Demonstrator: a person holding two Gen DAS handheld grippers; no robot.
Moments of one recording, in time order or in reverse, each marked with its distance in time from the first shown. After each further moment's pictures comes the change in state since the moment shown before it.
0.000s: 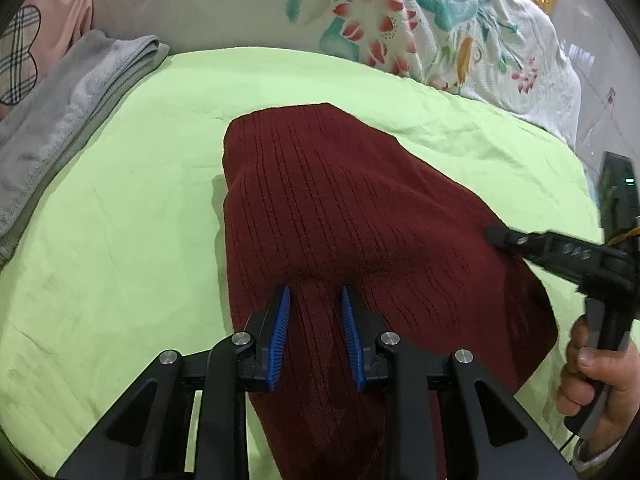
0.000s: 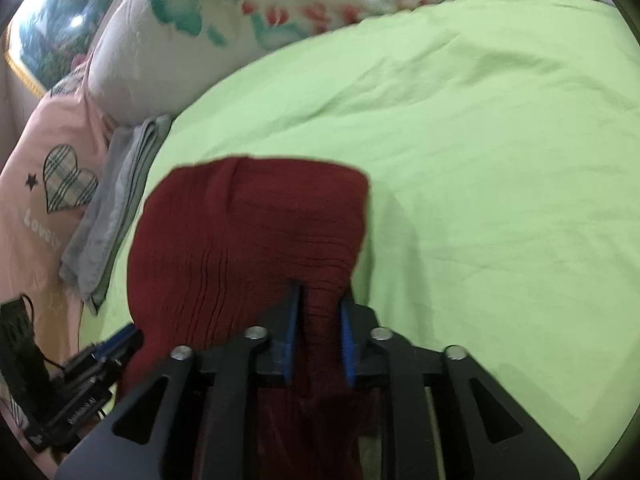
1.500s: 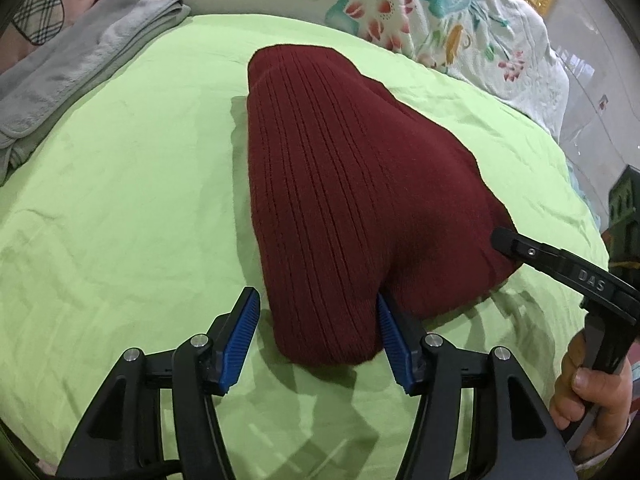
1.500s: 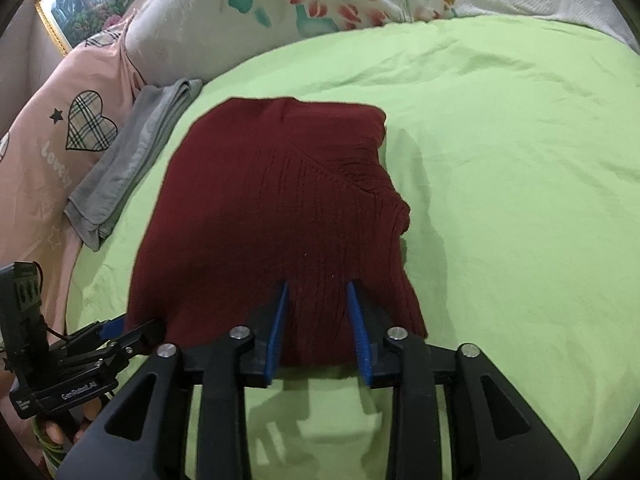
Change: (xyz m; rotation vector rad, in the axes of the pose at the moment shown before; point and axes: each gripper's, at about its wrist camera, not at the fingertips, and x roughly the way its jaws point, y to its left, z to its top) left arm -0.049 0.017 -0.079 -0.059 0.066 -0.062; right arm -0.053 0.028 -0.087 -0.145 0.022 0.007
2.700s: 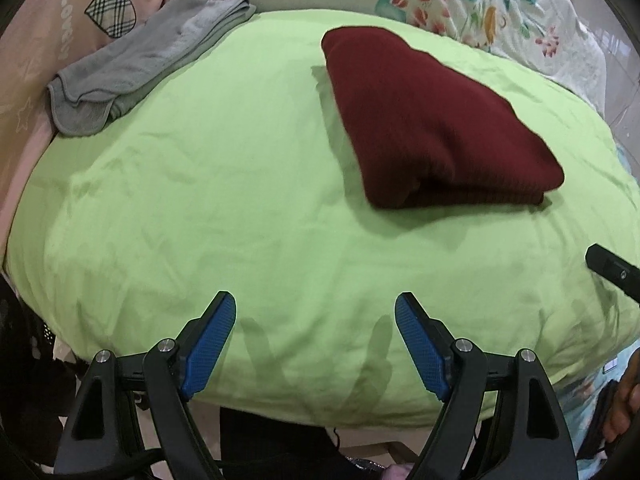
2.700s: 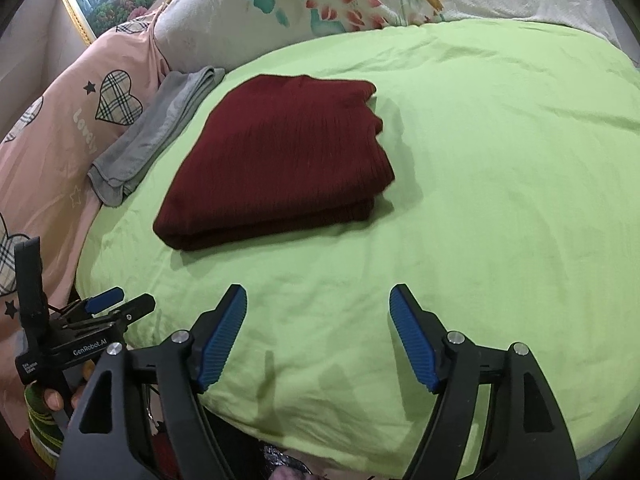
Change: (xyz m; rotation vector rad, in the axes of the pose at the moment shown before) left arm -0.046 0.011 -0.084 0.002 0.008 0.268; right arm -0.058 -0.005 -0.083 -0.046 0.003 0.002
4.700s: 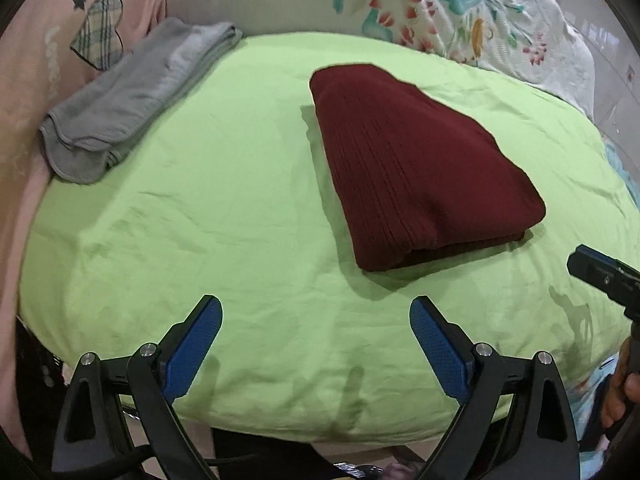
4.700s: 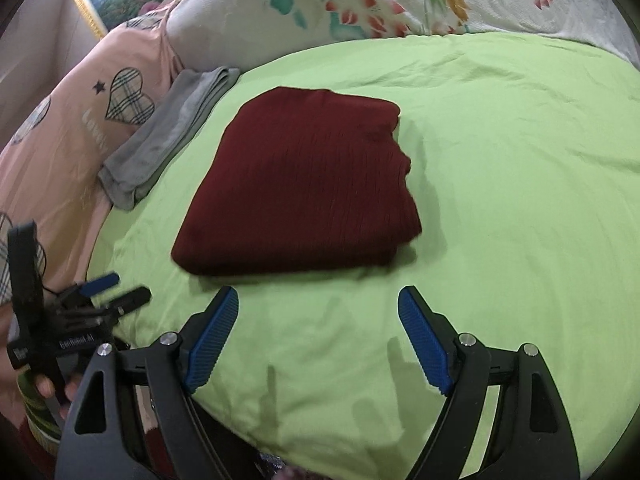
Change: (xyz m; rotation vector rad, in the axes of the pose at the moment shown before) left arm -0.037 -0.007 0.042 0.044 -0.054 -0.004; right arm -0.006 0.016 0.039 -0.051 0.025 0.031
